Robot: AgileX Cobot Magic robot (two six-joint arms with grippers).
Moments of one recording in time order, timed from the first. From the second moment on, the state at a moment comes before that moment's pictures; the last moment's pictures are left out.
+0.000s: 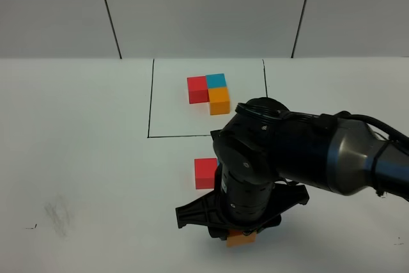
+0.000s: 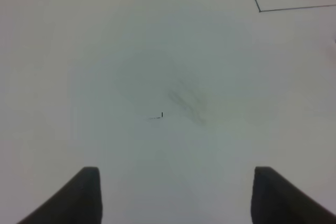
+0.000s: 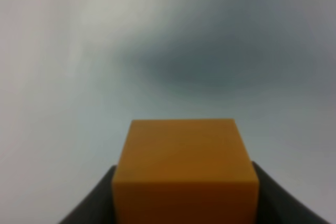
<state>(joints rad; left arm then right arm) 0.03 -0.01 -0.51 -0.04 1.07 0.09 0.90 1.83 -1.30 -0.06 1.03 0.77</state>
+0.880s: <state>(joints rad) 0.03 -0.01 -0.51 -0.04 1.07 0.09 0.89 1.91 -1.38 -0.13 0.99 0.82</state>
